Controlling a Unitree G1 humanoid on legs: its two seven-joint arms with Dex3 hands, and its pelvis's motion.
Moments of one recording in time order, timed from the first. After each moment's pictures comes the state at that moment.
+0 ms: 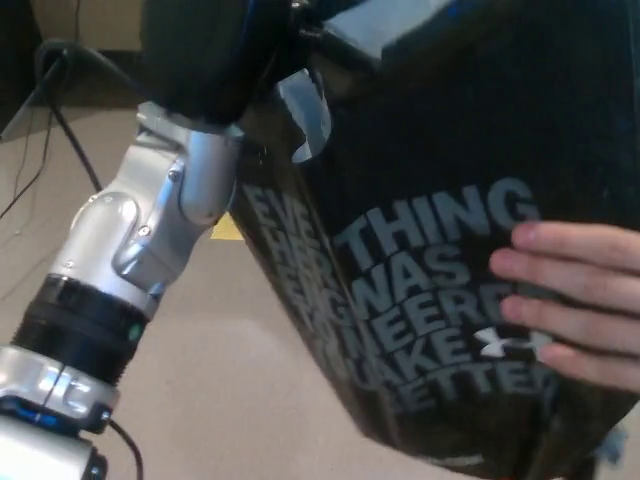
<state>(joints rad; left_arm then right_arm) -1.02 0.34 -0.28 0.41 0.78 -0.32 0.66 -0.18 -0.44 0.18 1.21 -0.31 -0.35 -0.03</state>
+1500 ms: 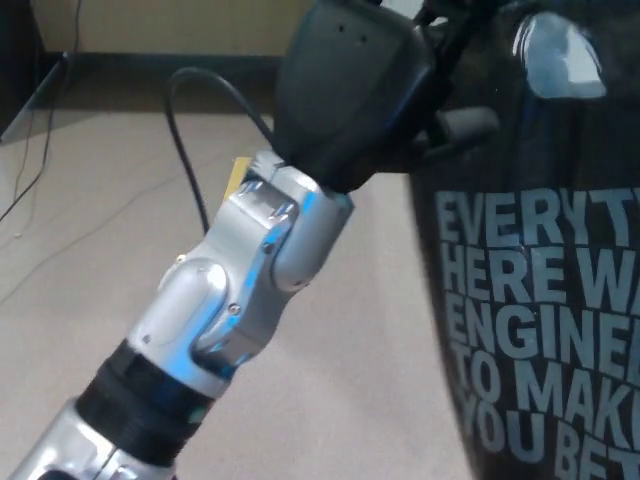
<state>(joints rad) -0.86 0.25 -0.40 0.03 0.88 -0.10 0.29 -0.15 -0.42 0.19 1.21 -0.32 -0.35 -0.04</state>
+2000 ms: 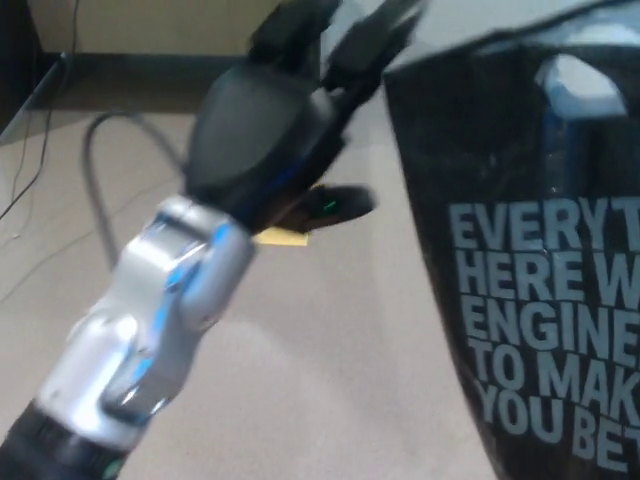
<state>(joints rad) -0.59 0.42 -0.28 -0.11 0.81 -0.03 0.05 -0.15 -0.43 0.19 1.21 -0.32 -0.35 -0.04</state>
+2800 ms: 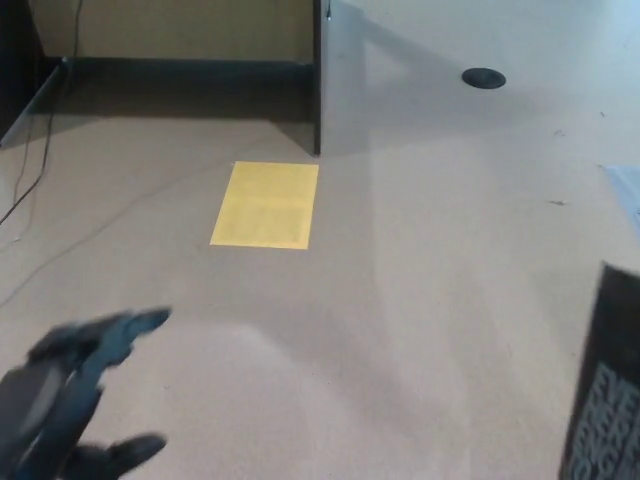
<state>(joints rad) 0.07 0.47 0.04 0.09 0.54 -0.35 0.16 -0.16 -0.45 0.18 1.21 -0.31 -0.35 -0.04</state>
